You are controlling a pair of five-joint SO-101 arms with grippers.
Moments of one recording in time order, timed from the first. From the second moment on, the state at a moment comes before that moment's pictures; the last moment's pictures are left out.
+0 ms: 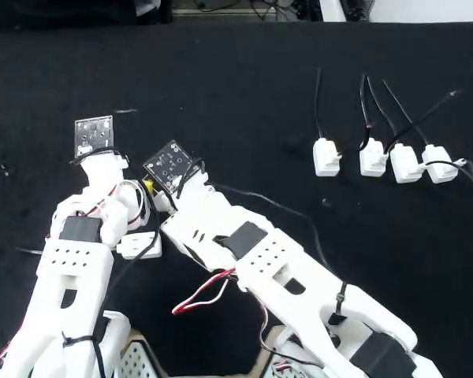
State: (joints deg) left arm -0.2 -47.5 61.3 42.5 9.0; right arm -43.2 -28.4 55.9 28.9 2.6
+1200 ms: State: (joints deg) left arm -0.3 -47.6 64.0 41.0 8.9; right arm -44.3 -33.5 57.1 29.1 2.6
